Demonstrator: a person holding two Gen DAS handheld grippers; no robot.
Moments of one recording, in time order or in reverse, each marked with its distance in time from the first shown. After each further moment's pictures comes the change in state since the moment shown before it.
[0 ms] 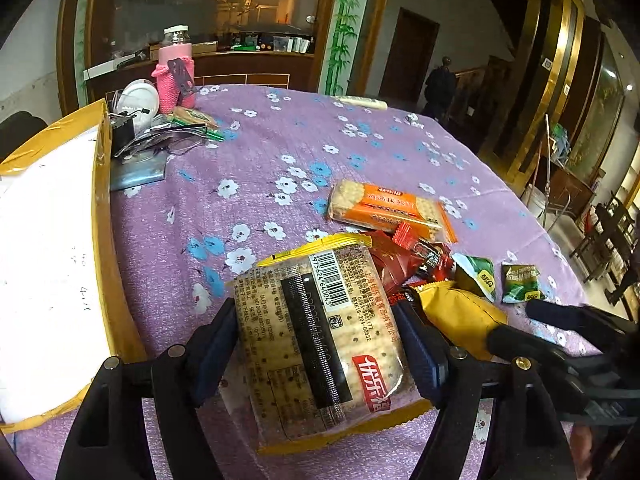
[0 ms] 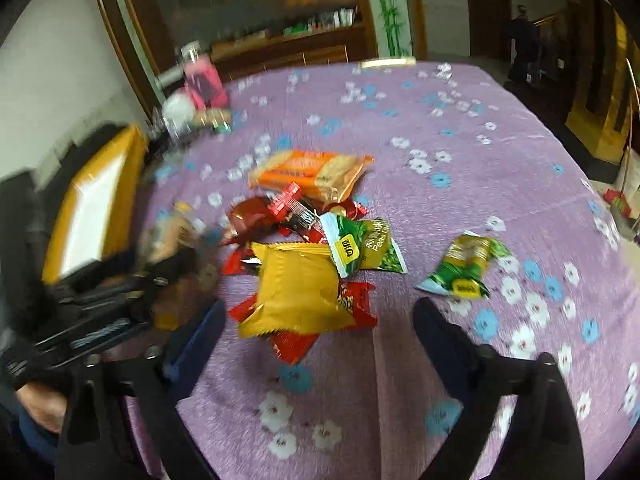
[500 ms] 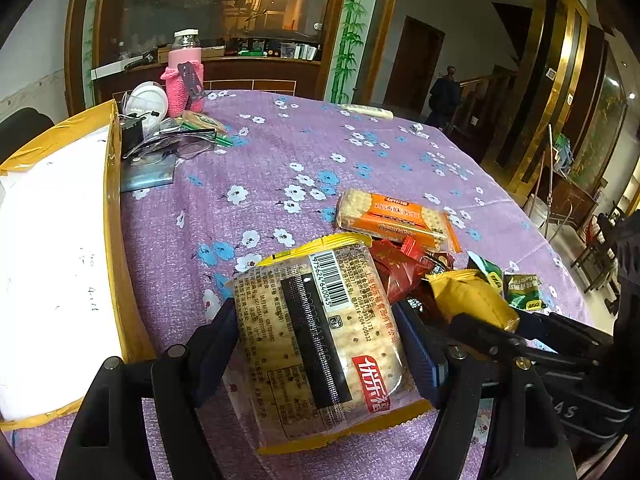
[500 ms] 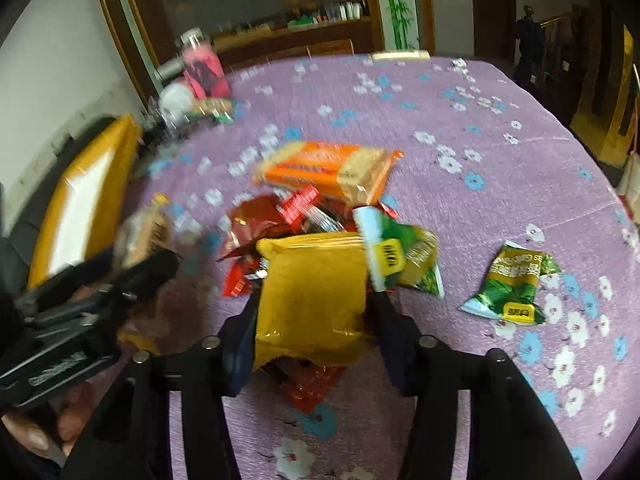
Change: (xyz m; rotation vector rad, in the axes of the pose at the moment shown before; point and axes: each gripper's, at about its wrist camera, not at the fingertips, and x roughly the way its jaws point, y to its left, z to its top) left arm -0.004 0.005 0.000 -0.020 -0.030 0.011; right arm 0.017 0.010 -0.003 -0.001 -0.078 0.048
